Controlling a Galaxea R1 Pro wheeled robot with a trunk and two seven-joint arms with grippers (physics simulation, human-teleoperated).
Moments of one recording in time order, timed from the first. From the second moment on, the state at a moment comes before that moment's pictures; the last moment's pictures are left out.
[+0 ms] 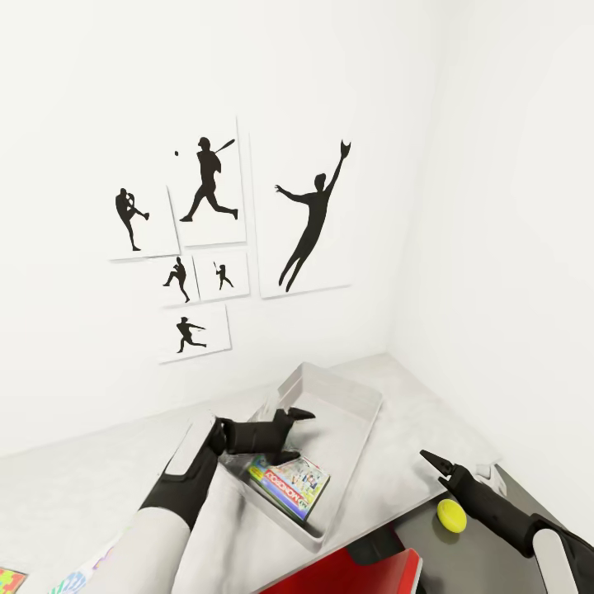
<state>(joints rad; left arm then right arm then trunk) -0.63 -0.17 0.00 -0.91 1.48 1.01 0.45 -0.22 -0.07 -0.54 -1.23 -0.53 0.82 0.56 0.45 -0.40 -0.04</state>
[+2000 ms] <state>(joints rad) -0.21 0.82 -0.11 -1.33 1.94 1.05 -0.27 -0.22 -0.07 -0.54 -1.23 -0.53 0.82 0.56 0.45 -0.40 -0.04</state>
